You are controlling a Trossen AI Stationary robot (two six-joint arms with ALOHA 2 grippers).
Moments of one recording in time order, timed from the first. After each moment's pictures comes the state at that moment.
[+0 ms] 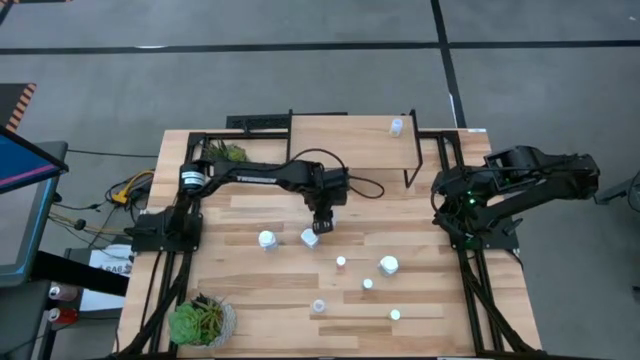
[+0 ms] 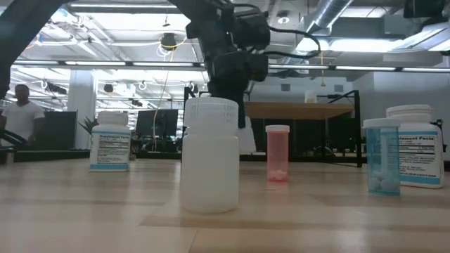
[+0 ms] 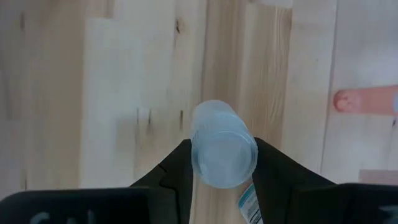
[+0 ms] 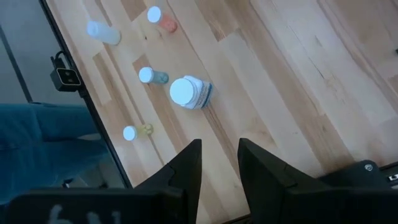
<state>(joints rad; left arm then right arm) 0.14 2.07 1.69 -0.86 0.15 0.02 0.15 0.94 1.28 -1.40 -0.10 0.76</state>
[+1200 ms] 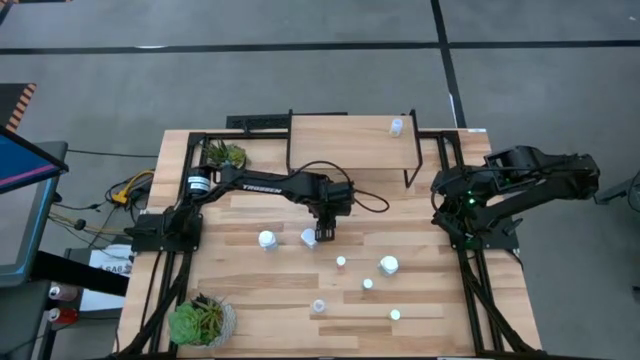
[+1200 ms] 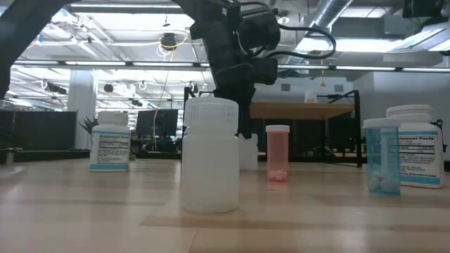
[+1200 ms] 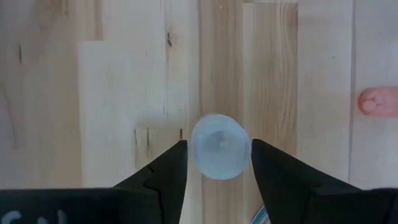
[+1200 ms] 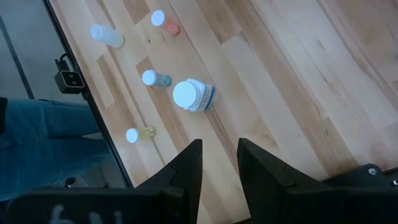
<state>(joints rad) 0.08 2.11 1.71 -0.83 0.04 0.08 0.15 0.94 1.28 -1.39 -0.10 0.76</state>
